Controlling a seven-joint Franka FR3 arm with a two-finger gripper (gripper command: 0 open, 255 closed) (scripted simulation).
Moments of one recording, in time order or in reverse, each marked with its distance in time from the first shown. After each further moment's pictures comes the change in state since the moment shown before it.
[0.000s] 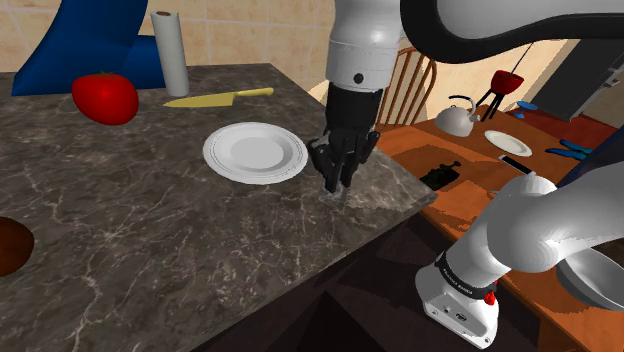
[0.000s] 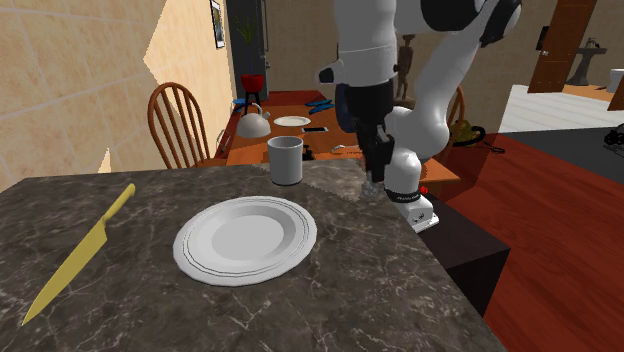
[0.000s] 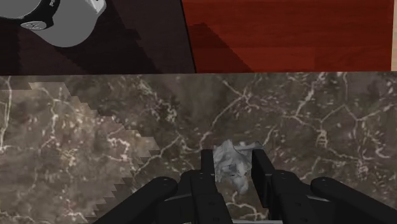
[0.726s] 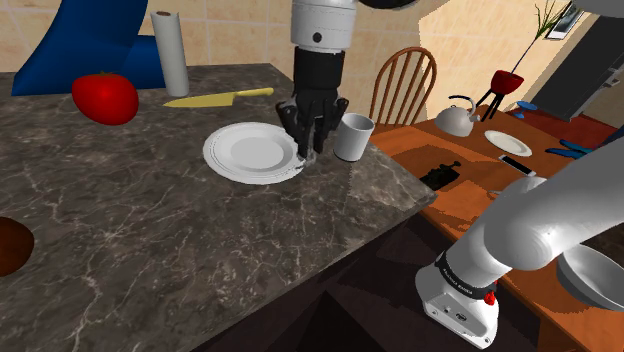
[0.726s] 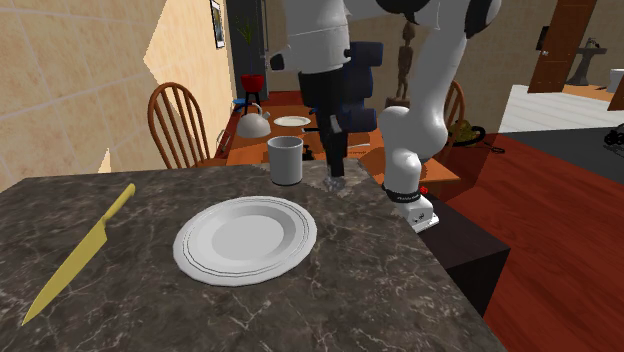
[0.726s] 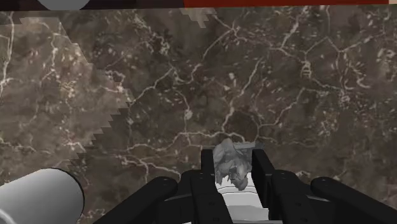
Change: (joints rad) arm -0.075 0.225 0.001 0.225 -0.108 -0.017 -0.004
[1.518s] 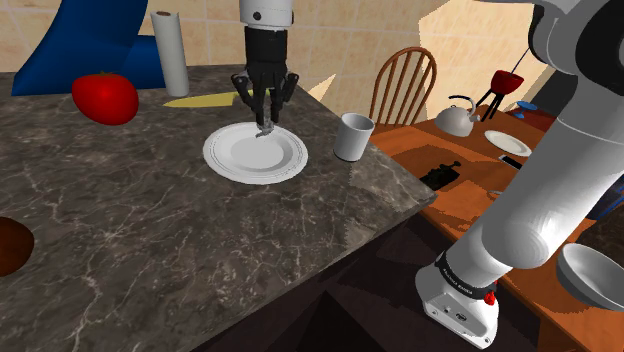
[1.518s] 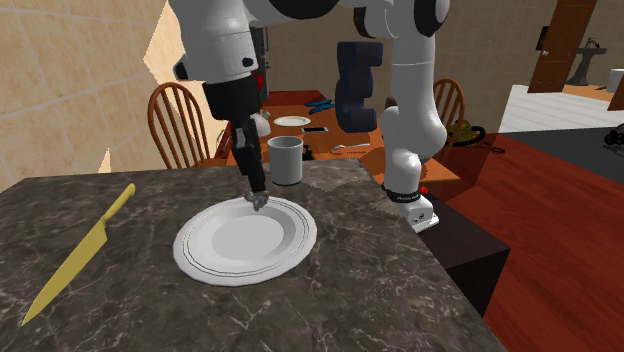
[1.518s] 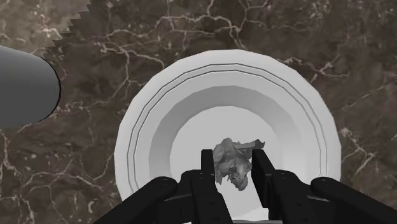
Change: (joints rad) arm -0.036 0.424 0.010 0.395 -0.209 -0.020 0.034
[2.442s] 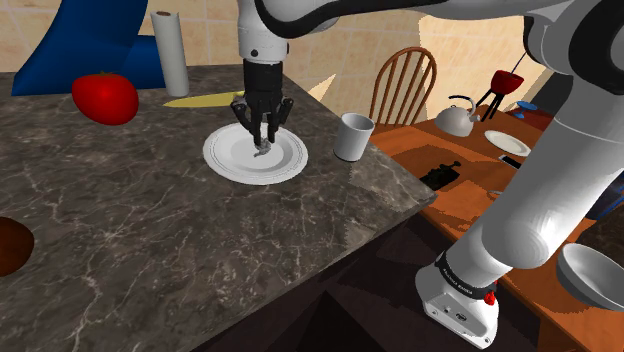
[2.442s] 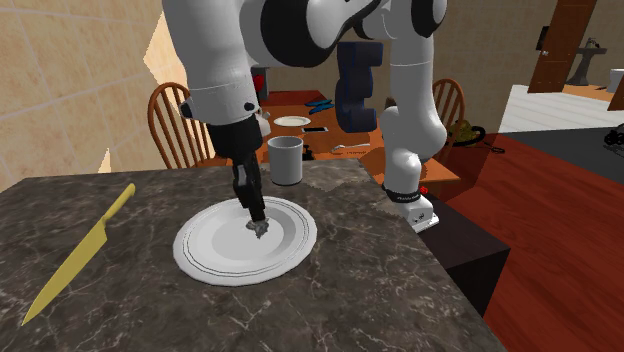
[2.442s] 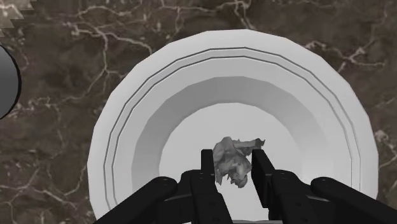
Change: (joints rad) arm 0.000 0.019 -0.003 -0.122 -0.011 0.146 -0.006
